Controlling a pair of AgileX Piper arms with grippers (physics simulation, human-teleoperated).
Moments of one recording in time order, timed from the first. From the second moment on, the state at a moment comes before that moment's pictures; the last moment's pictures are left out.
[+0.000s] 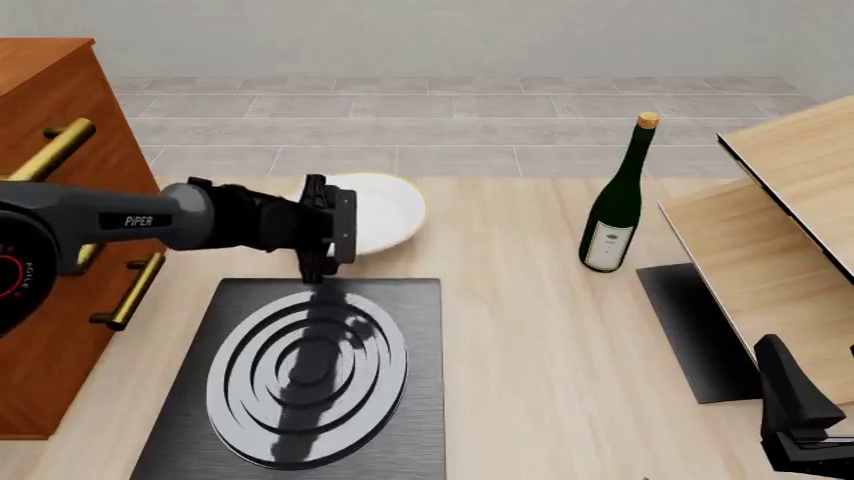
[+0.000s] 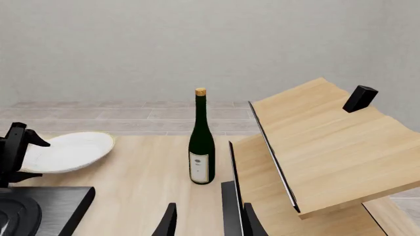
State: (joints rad) left arm -0.33 2.01 -1.25 0.09 1.36; right arm 0.00 0.01 0.00 0.00 0.00
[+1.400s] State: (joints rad) left arm -0.24 1.50 -0.75 -0.33 1.42; right arm 0.00 0.01 0.00 0.00 0.00
